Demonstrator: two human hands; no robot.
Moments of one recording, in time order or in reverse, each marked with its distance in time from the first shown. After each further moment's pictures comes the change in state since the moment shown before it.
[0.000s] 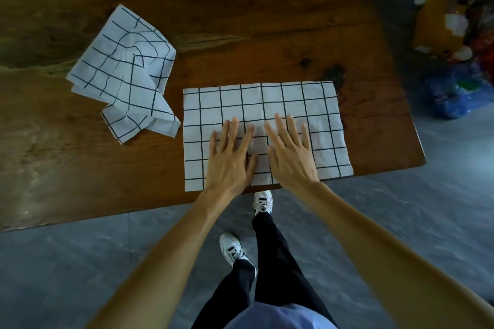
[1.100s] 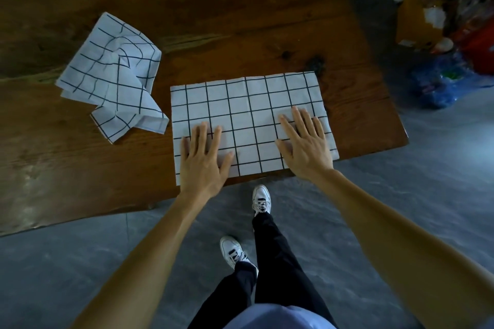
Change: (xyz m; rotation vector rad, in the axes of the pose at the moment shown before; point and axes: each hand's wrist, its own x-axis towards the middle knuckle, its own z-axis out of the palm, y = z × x) left_hand -0.028 -0.020 -0.005 0.045 -0.040 -0.088; right_hand -0.025 0.053 -0.004 -0.013 -0.040 0.102
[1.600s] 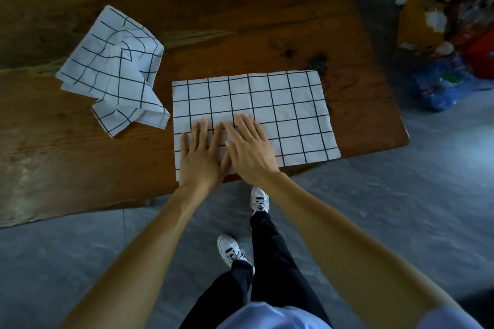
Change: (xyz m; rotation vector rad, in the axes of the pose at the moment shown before) left_hand 0.000 0.000 -0.001 0.039 -0.059 -0.008; right_hand 0.015 -0.111 0.007 0.132 -0.005 -0.172
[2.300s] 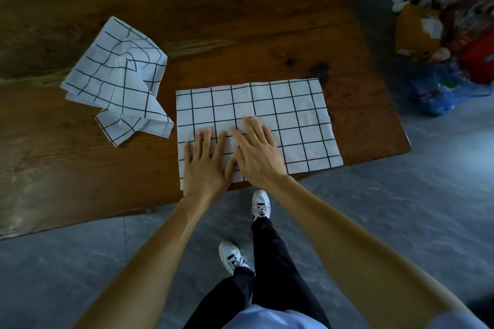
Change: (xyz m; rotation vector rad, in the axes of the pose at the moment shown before) left_hand 0.000 0.000 0.003 -0.046 0.044 -0.013; right_hand 0.007 0.010 -0.004 -0.082 -0.037 0.028
